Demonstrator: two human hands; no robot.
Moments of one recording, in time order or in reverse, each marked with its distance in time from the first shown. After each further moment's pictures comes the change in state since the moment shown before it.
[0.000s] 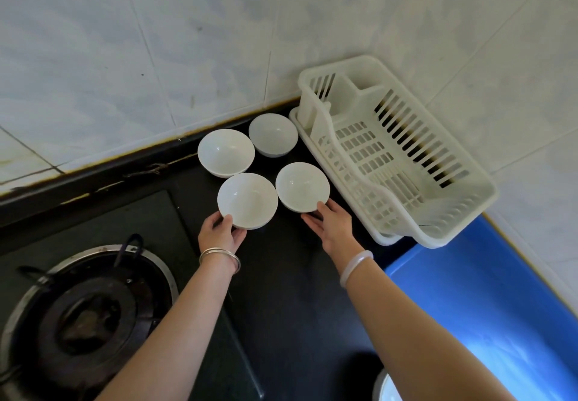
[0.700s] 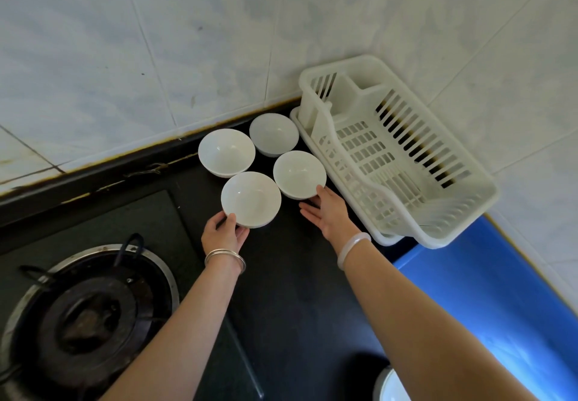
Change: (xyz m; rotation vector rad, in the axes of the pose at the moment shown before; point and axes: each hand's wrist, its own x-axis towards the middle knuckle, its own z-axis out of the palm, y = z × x) left_hand 0.003 -0.007 0.006 -0.019 0.038 0.018; right_hand 0.005 -0.020 0.021 -0.119 -0.045 0.044
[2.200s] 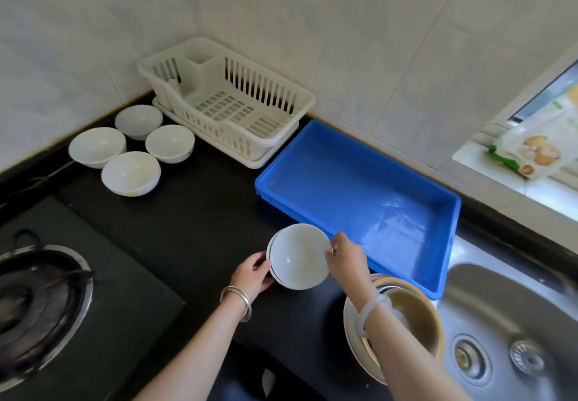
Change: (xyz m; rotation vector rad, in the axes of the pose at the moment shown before) left_hand -0.192 -0.207 -0.081 0.959 -0.780 0.004; right_hand -0.227 0.143 -0.293 -0.974 0.484 -0.181
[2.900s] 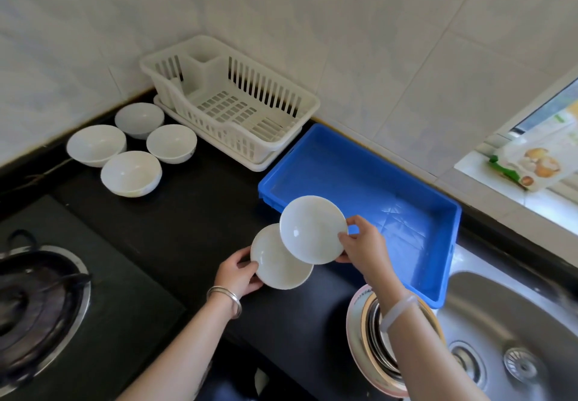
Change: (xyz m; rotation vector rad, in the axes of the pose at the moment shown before) left_hand -0.001 0.016 -0.026 -0.216 0.055 -0.008; right_hand 0.003 -0.018 -0.042 0.477 0.073 -0.007
